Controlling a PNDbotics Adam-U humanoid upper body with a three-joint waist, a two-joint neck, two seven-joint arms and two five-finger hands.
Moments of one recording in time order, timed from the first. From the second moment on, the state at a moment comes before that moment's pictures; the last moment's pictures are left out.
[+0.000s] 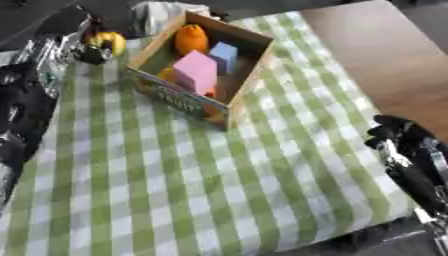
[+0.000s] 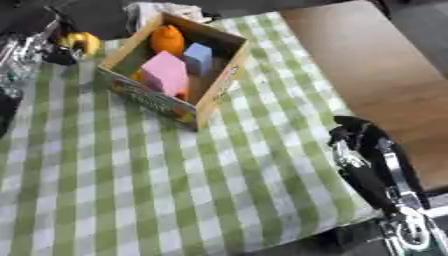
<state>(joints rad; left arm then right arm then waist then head) -0.99 0.55 -0.01 -0.86 -1.03 -0.08 -0.06 -0.07 -0.27 0.20 -1.85 0.16 -0.01 -0.07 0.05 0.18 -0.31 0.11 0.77</state>
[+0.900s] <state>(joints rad) -0.98 0.48 -0.20 -1.01 -0.98 -0.26 -0.23 -0.07 -0.27 0.20 -1.85 0.16 -0.01 -0.07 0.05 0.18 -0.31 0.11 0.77</state>
